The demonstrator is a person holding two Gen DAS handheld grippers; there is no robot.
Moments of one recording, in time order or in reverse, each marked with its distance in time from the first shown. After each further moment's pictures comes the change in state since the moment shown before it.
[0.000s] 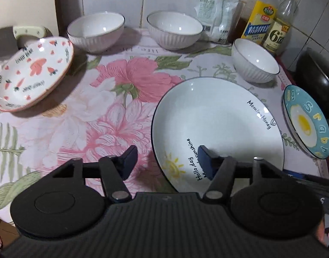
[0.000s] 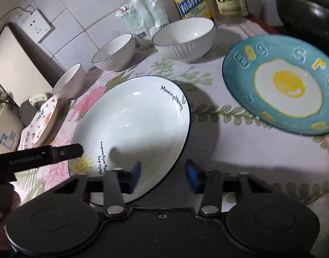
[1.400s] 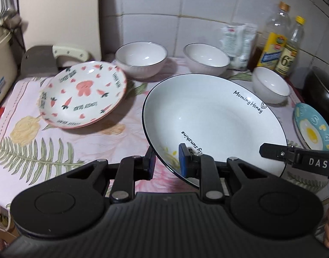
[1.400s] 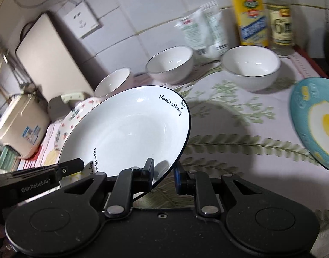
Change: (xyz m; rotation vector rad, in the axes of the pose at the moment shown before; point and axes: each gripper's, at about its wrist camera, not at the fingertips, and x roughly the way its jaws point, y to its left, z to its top) left arm -0.069 0.066 0.001 0.001 -0.128 0.072; right arm -0.002 0.089 0.025 -0.148 -0.023 0.086
